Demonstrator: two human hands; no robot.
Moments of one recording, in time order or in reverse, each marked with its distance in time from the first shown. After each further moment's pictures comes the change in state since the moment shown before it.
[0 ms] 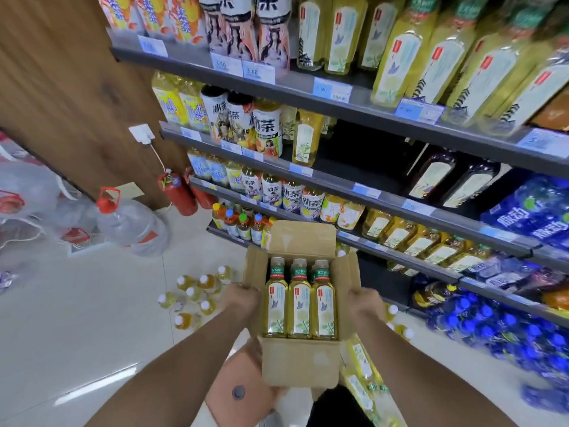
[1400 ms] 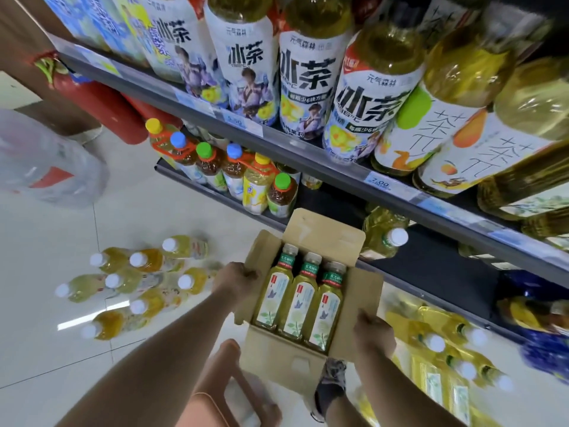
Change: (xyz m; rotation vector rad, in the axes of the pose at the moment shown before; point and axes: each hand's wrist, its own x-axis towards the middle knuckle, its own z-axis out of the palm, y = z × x) left_hand 0.429 -0.116 0.262 0.427 -0.131 -0.034; right_hand 0.353 0.092 0.319 -0.081 0.032 0.209
